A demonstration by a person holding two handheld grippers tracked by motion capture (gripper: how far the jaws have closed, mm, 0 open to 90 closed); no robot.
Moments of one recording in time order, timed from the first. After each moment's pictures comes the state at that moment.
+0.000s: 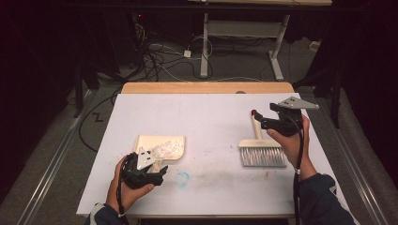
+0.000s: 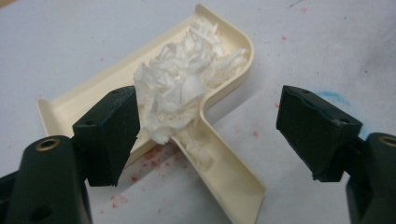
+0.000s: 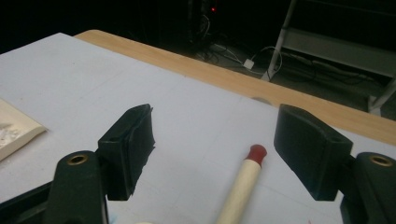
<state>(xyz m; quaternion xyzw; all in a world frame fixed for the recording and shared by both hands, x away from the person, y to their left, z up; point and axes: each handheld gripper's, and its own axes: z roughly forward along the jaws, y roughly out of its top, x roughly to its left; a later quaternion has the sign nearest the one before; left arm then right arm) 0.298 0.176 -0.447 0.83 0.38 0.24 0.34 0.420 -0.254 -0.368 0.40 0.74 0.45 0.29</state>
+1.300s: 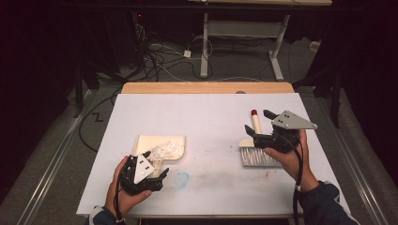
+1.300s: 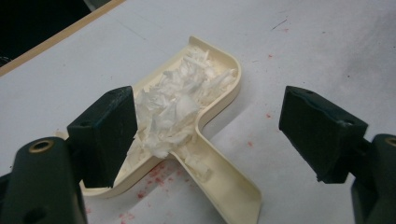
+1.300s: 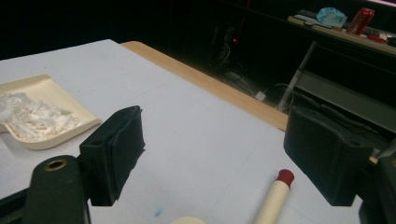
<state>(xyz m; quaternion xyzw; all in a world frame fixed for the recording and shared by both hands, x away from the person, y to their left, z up) 0.281 0.179 -0.450 0.82 0.33 0.30 0.36 0.363 -0.228 -0.358 0.31 0.76 0.48 0.32</state>
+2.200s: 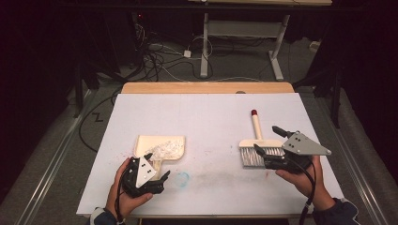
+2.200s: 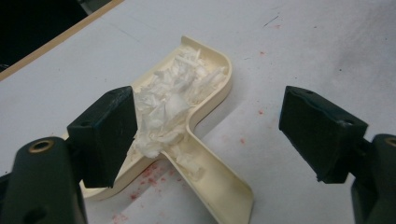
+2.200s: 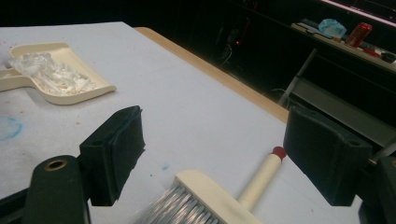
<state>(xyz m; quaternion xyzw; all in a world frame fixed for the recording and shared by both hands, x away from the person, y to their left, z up) 0.277 0.174 -0.454 0.83 0.32 0.30 0.36 0.315 -0.254 -0.376 0.27 0.77 0.46 0.35</state>
